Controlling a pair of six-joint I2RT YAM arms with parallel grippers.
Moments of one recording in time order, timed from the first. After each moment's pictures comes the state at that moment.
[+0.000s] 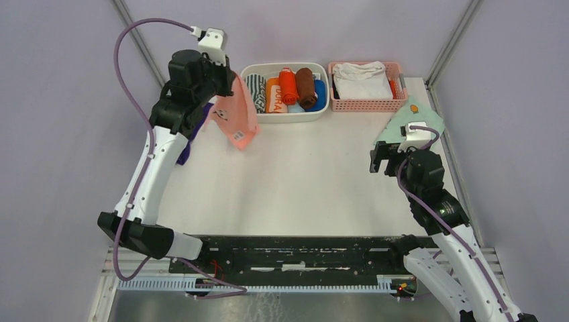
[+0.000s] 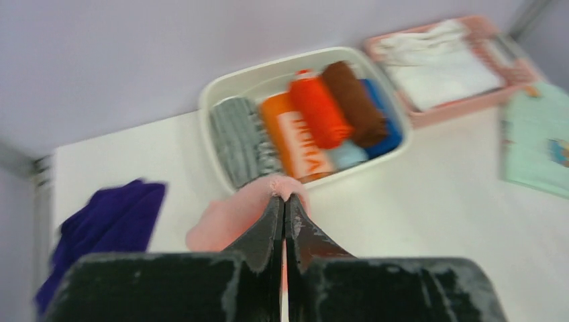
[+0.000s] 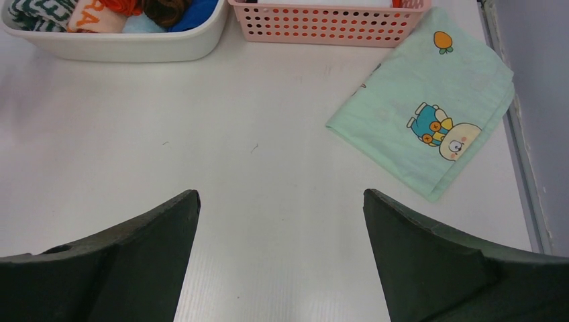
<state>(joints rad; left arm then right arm) -0.27 1.41 1.66 -0.50 -0.02 0.01 0.35 0.64 0.78 -0.46 0.27 0.12</state>
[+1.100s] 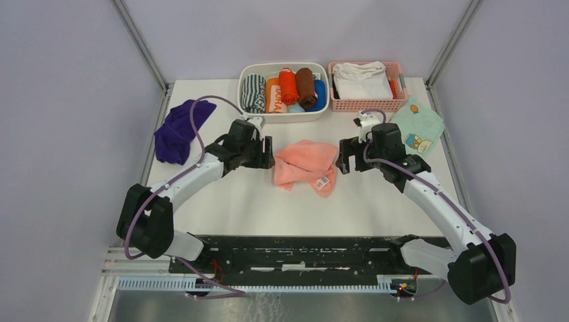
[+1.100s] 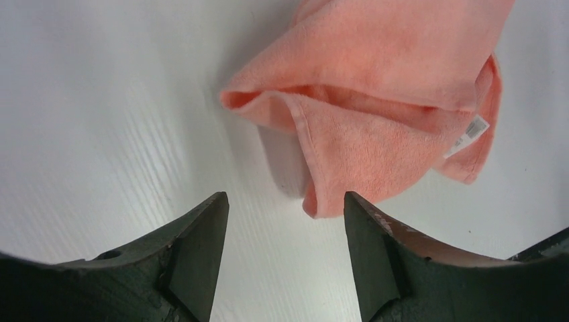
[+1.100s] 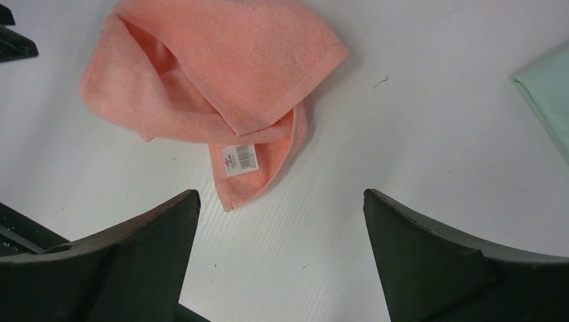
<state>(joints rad) -0.48 1.44 1.00 -0.38 0.09 -0.31 0.36 1.09 0.87 -0.45 -0.14 0.13</state>
